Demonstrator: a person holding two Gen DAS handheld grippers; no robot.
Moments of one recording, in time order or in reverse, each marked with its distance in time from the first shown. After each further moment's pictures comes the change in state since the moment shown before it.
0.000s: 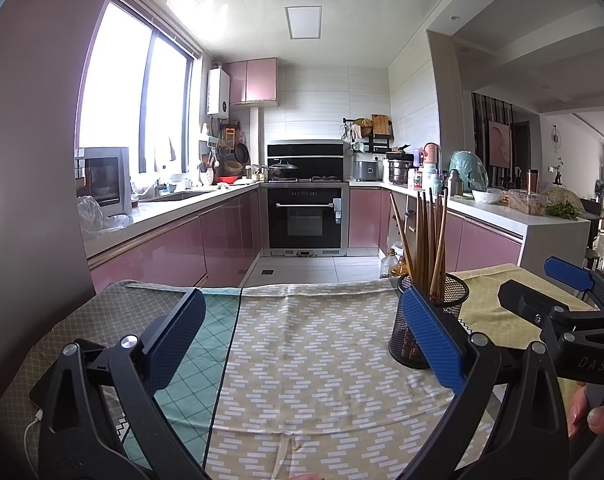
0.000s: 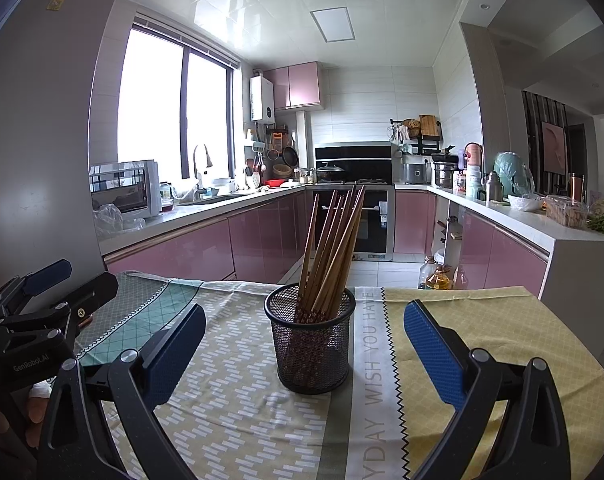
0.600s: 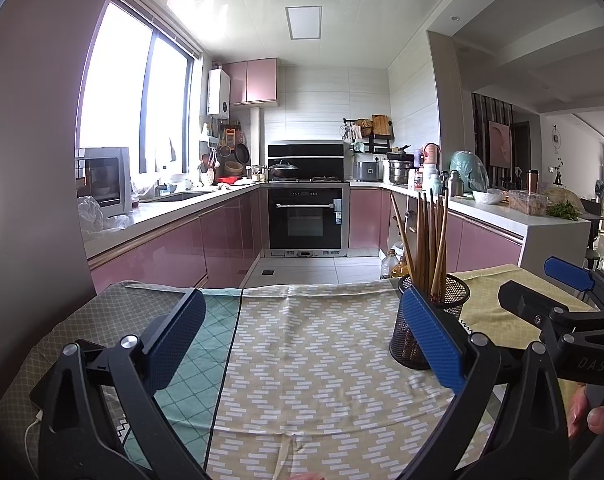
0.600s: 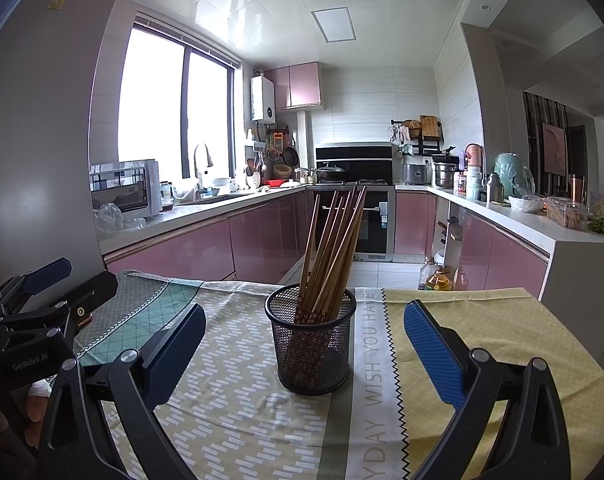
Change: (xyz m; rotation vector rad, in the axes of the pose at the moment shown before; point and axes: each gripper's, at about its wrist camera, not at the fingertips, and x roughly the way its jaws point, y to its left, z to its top) left arm -0.001 0.000 0.001 0.000 -0.002 0.000; right arm -0.001 0.000 0.000 -0.001 -0.003 0.000
